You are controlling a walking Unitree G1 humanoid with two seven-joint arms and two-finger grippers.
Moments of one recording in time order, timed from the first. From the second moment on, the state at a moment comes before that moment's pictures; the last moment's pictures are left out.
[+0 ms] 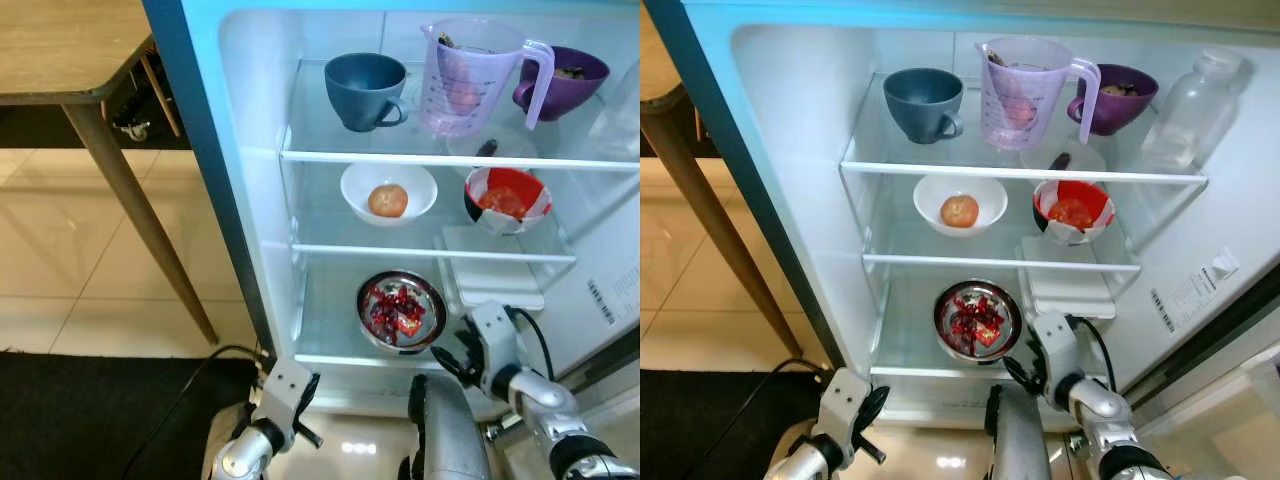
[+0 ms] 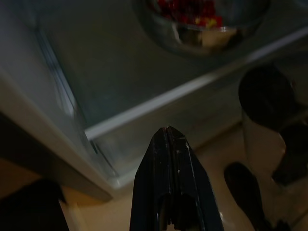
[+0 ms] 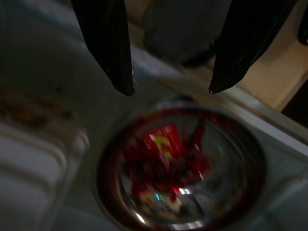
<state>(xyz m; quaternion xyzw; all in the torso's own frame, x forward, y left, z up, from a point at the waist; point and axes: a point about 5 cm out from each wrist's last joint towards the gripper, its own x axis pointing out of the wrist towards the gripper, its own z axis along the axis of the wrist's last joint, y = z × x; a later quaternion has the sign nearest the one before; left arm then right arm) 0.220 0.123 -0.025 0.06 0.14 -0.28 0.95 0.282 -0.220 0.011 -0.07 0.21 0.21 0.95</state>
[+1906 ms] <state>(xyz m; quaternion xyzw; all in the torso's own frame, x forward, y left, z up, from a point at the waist) 0.205 0.115 -0.051 0.12 0.23 -0.33 0.91 0.223 -0.235 -0.043 -0.05 0.35 0.11 0.93</state>
